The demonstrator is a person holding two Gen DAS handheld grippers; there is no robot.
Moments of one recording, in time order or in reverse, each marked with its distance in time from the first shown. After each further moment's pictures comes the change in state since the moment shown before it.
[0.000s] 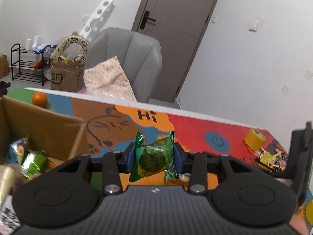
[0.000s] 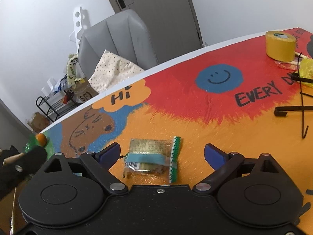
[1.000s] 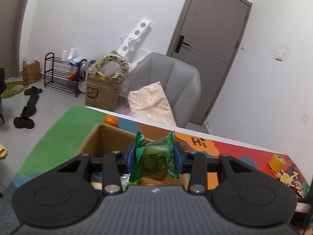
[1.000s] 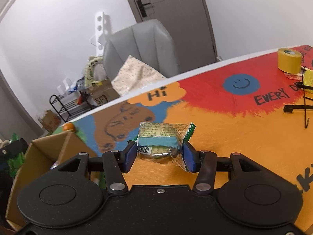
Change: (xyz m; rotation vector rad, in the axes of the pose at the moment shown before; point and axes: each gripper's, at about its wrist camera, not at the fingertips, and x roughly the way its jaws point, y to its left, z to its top) left arm -0.088 0.100 0.023 -0.079 -0.119 0.154; right arm -0.056 0.060 -0.035 -0.073 -0.084 0.065
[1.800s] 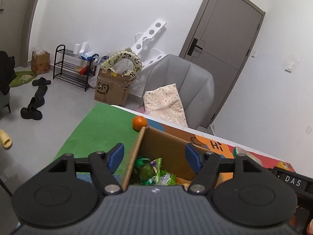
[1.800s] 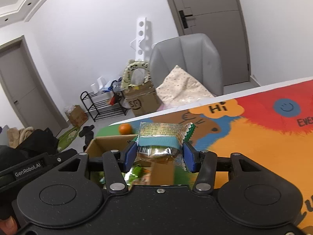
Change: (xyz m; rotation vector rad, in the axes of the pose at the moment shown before) left arm -0.017 0.072 0.009 -0.079 0.015 0.012; right arm -0.028 0.101 -0.002 -0.132 -0.054 0.153
